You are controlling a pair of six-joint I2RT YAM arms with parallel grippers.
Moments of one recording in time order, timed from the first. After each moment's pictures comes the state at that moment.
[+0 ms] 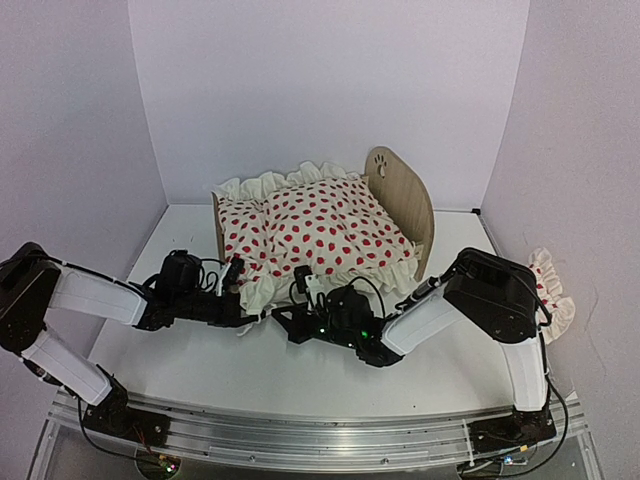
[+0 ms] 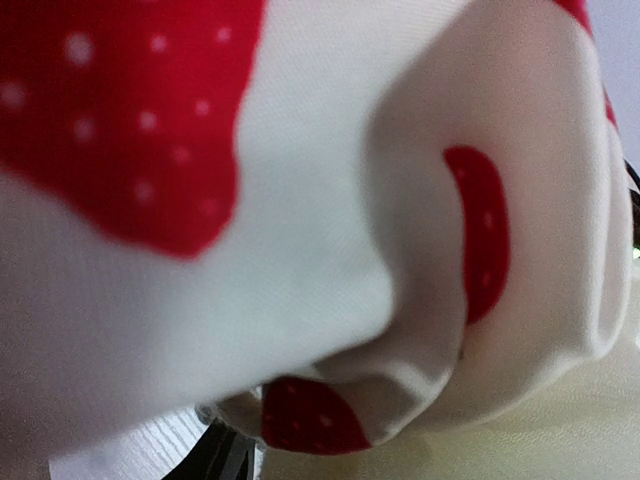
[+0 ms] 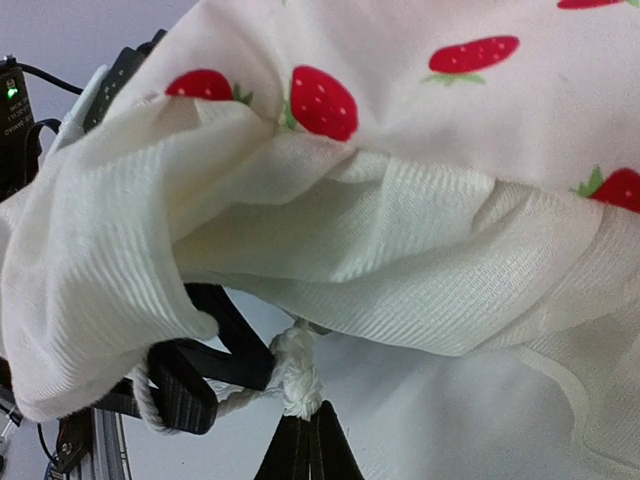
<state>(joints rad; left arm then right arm) -0.58 1.45 0.51 0.33 0.59 -0.54 1.06 2.17 1.04 0.89 -0.03 0.58</state>
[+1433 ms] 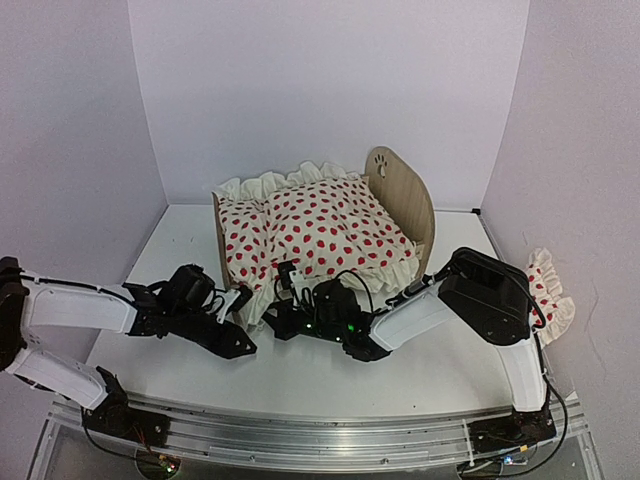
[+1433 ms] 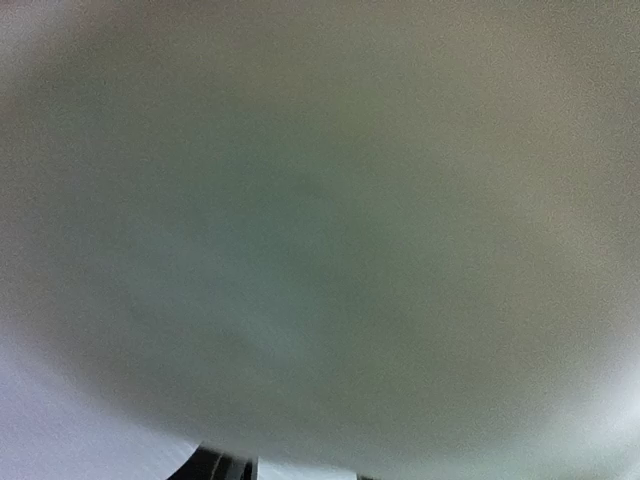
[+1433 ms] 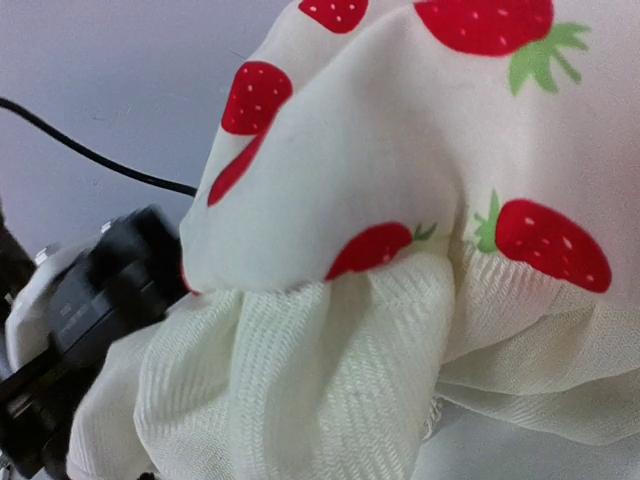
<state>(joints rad) -0.75 1.31 0.55 -0.15 0.38 -0.34 1.08 2.21 1.16 0.83 -0.09 0.58</state>
